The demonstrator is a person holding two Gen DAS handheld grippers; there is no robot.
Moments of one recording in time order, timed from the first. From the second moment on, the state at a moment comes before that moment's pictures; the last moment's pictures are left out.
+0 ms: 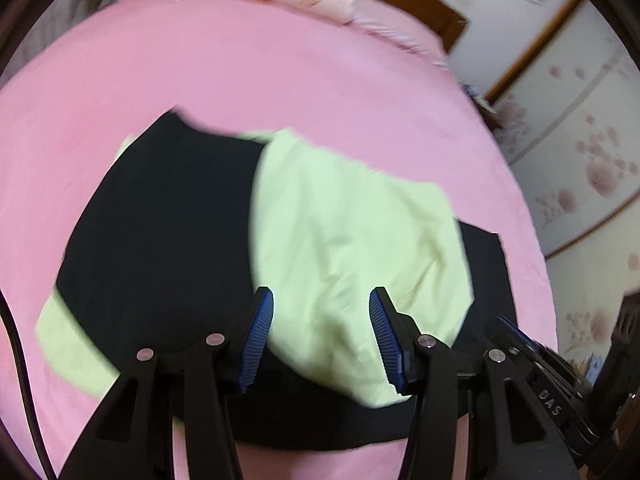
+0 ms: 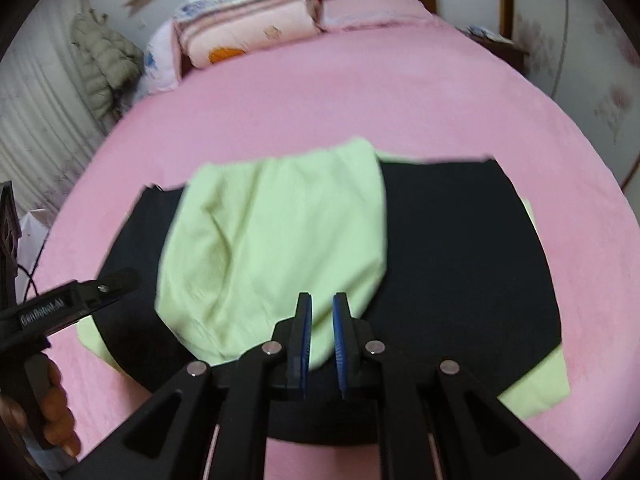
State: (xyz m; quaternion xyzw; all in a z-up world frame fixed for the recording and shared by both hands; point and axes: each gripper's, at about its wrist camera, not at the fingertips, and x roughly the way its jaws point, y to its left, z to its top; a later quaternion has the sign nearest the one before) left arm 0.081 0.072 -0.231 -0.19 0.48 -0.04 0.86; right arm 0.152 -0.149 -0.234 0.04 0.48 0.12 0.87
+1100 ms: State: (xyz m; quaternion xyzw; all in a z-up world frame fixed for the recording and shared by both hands) left arm 0.108 0.084 -0.241 -0.17 0.56 0.00 0.81; right arm 0.171 -0.150 -0.256 0.06 0.52 0.10 0.85
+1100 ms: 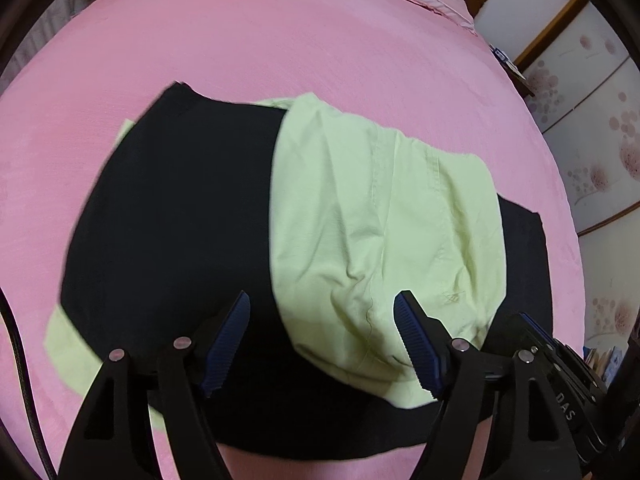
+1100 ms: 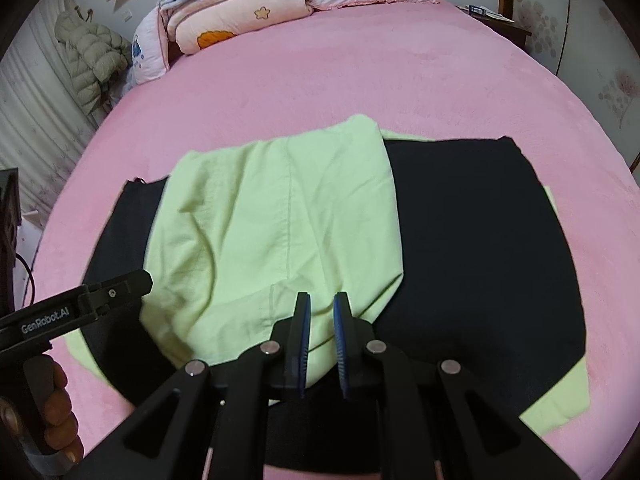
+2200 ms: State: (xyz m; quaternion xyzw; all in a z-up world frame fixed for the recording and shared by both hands) left arm -0.040 0.165 -0.222 -0.33 0.54 0.03 0.77; right arm 0.078 -0.109 -0.156 0.02 0.45 0.16 0.88
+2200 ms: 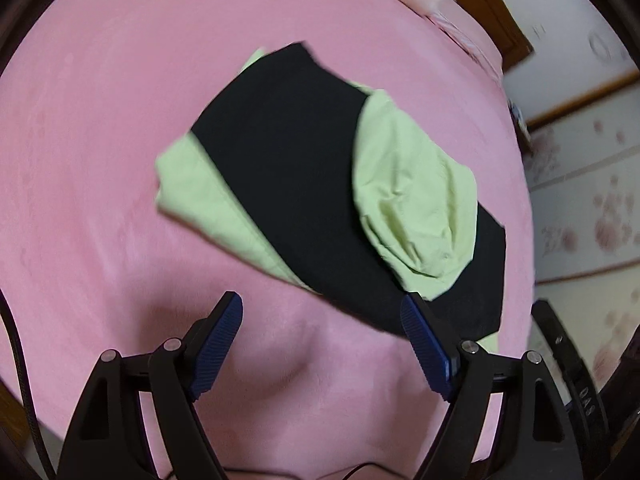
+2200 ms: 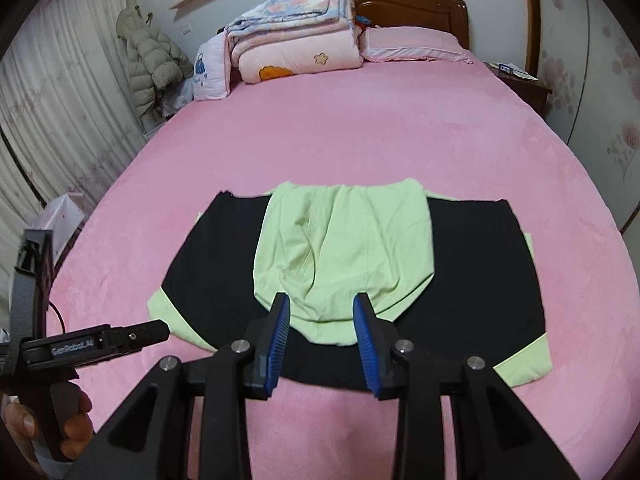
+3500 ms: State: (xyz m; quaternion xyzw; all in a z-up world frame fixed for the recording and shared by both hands) left arm 0.011 0.145 -0.206 -0.19 0.33 0.00 0.92; right arm 0.142 -0.054 -0.292 -0.06 0.48 0.10 0.87
